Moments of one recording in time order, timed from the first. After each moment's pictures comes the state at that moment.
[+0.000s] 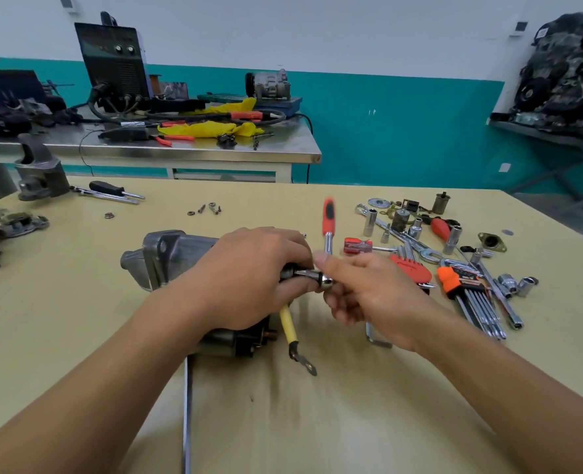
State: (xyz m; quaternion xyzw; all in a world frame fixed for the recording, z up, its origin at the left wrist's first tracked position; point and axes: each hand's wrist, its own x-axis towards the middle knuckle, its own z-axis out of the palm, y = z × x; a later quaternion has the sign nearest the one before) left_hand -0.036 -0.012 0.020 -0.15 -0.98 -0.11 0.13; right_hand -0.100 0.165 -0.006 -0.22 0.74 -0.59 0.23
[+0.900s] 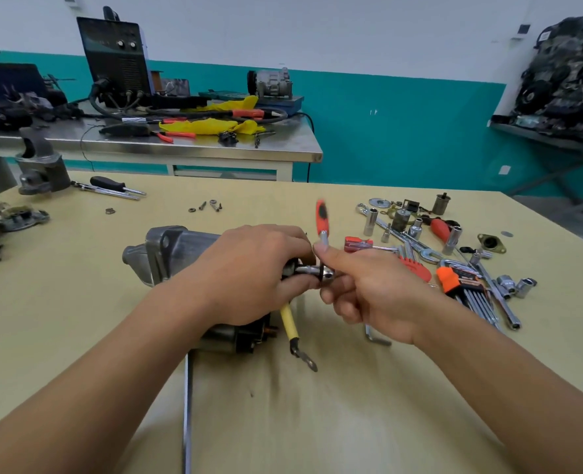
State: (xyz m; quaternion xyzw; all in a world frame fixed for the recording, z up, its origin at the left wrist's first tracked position) left_hand -0.037 -0.013 0.019 -0.14 -0.98 -0.08 0.13; right_hand -0.100 0.163 0.003 -0.16 0.72 -0.61 0.29
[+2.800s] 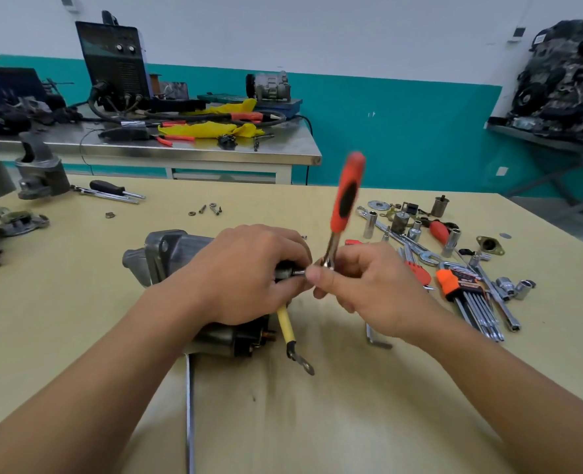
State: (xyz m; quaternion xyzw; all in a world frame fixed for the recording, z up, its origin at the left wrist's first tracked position) left_hand -0.036 -0.023 0.020 -0.19 -0.96 -0.14 0.15; right_hand -0.100 0.167 -0.002 -0.34 0.76 -0.54 0.09
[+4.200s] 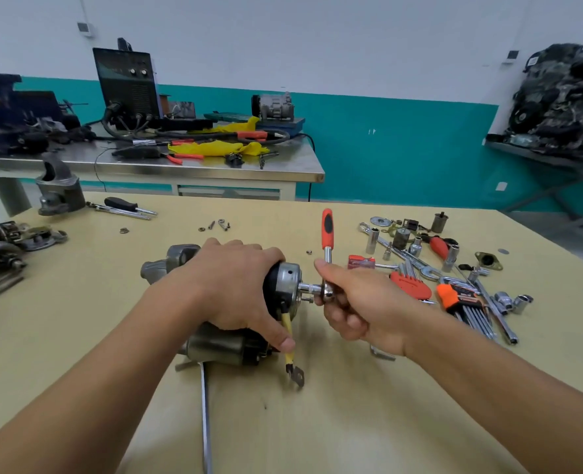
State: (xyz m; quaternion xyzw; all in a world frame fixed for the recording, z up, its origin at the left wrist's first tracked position) left_hand -0.034 -0.039 0.035 -0.01 -1.00 0.02 -0.05; right_hand -0.101 0.151 0.002 -0.15 0.73 -0.59 0.31
